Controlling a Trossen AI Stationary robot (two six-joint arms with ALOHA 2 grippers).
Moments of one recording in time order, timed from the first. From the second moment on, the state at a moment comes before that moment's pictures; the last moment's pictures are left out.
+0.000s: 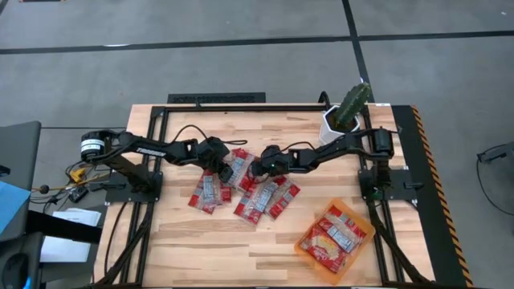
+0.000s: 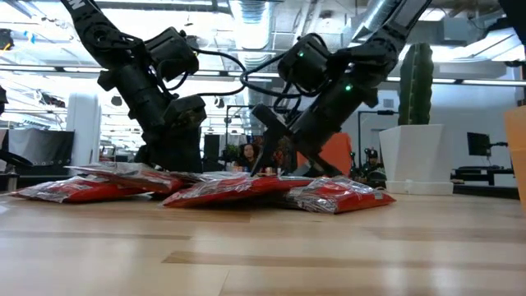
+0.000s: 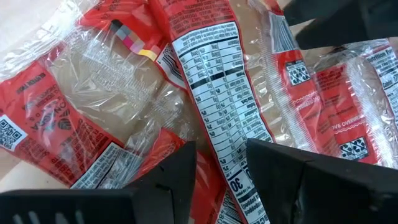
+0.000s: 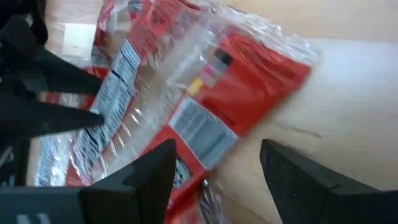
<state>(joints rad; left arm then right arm) 0.26 1.47 0.58 0.06 0.07 -0.56 -0.10 1.95 1.01 0.16 0.10 1.26</state>
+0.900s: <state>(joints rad) 0.27 1.46 0.58 0.05 0.18 -0.57 -0.12 2.03 1.17 0.08 0.02 1.18</state>
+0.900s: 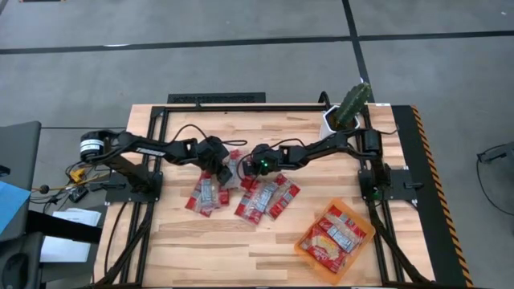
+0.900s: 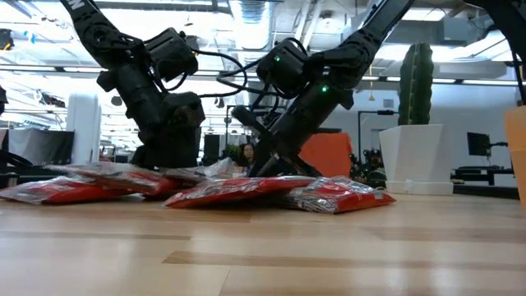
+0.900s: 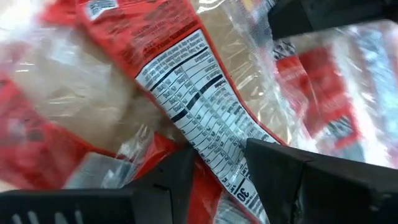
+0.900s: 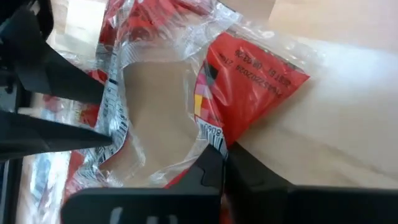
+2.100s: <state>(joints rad) 0.26 0.94 0.58 -0.01 0.13 -0.70 0.65 1.29 1.18 -1.05 0.16 1.34</state>
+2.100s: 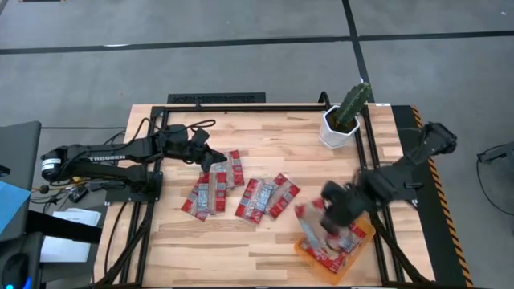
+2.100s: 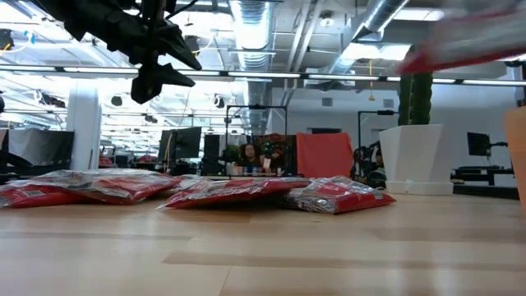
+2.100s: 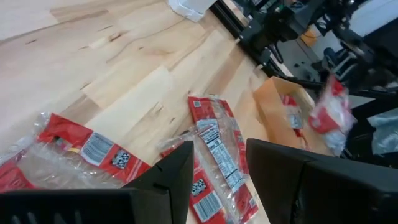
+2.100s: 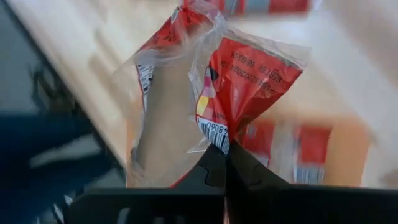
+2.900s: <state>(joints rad) 0.27 0.94 0.58 -0.01 0.09 -0.73 0.84 1.52 1.17 -0.97 0.08 1.20</state>
